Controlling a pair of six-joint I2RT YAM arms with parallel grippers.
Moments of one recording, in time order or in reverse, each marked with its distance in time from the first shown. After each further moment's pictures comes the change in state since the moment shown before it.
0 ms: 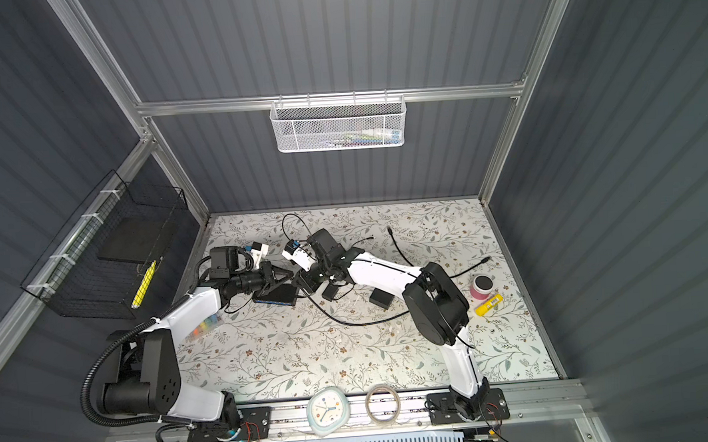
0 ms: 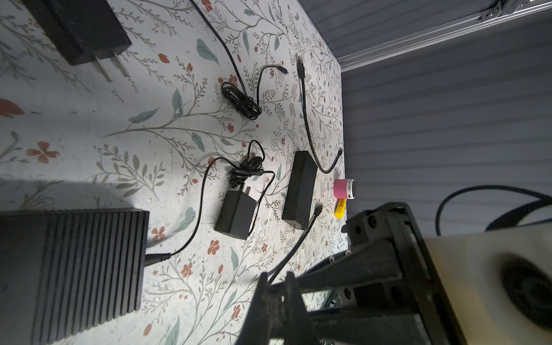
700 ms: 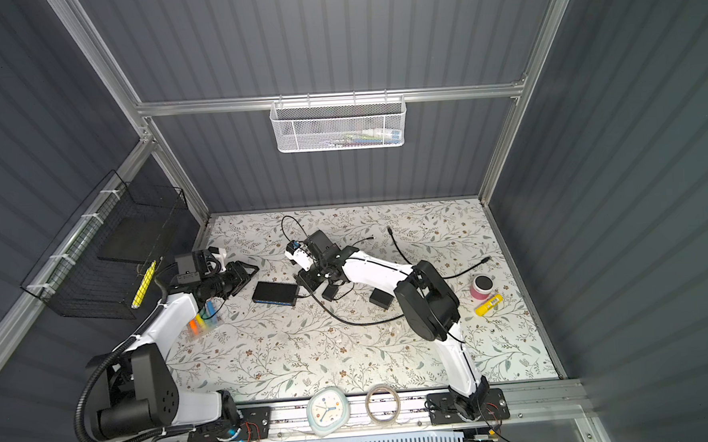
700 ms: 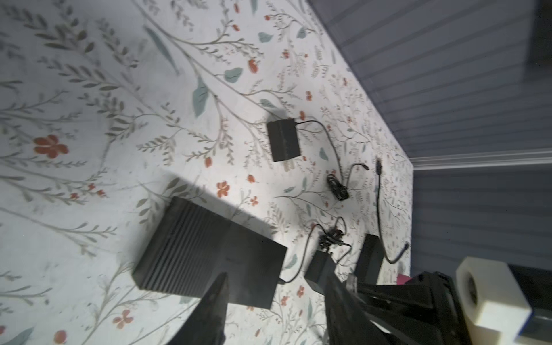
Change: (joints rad) left arm 0.234 -0.076 -0.012 -0.121 -0.332 0.040; right arm 0.001 0.105 0.105 -0.103 0.142 0.010
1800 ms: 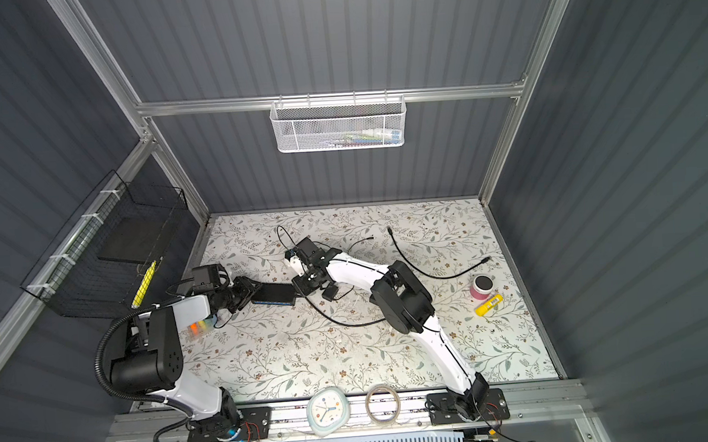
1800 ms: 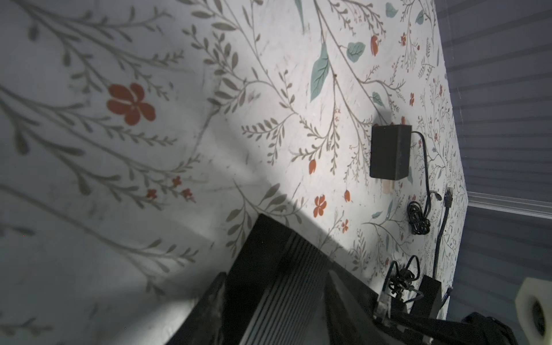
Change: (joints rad) left arm 0.003 0.206 -0.124 0.240 -0.072 -0.079; right arm 0.026 0.233 0.241 -0.152 0.019 0.142
